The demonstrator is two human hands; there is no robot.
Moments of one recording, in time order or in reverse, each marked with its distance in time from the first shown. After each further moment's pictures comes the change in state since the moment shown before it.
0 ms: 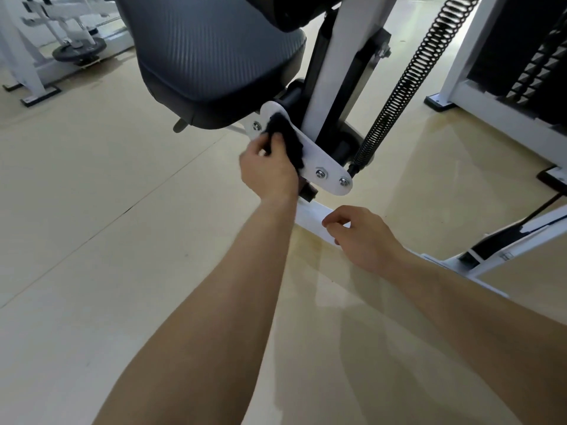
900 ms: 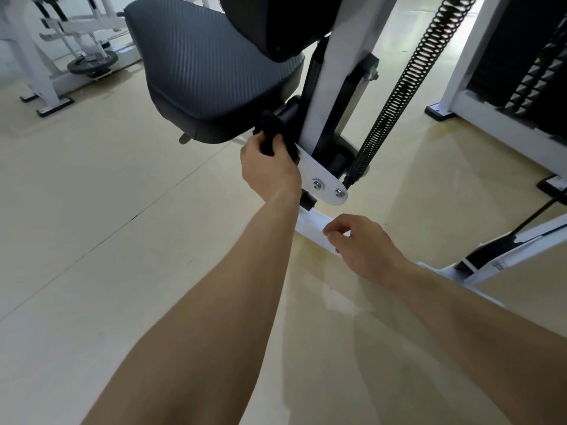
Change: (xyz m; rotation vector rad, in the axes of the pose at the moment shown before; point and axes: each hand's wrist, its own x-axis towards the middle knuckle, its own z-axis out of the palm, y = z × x) left_hand 0.002 0.018 0.014 0.074 0.065 0.113; right_hand -0.005 -0.002 -0.011 0.008 -0.017 0.005
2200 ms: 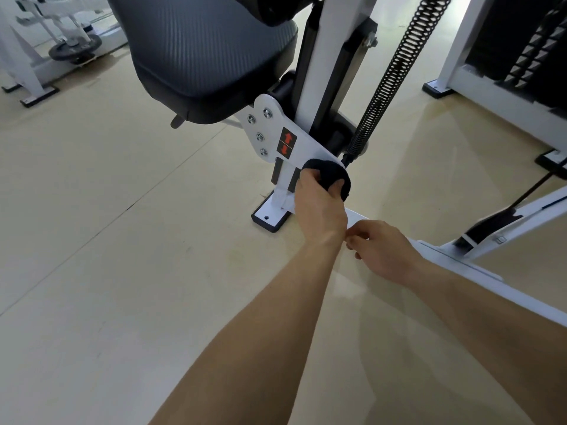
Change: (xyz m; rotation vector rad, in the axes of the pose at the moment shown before) left_hand -0.097 -0.043 -0.006 0.244 -0.427 -0.029; right_hand -0.018 0.041 0.002 -0.099 -0.059 0.087
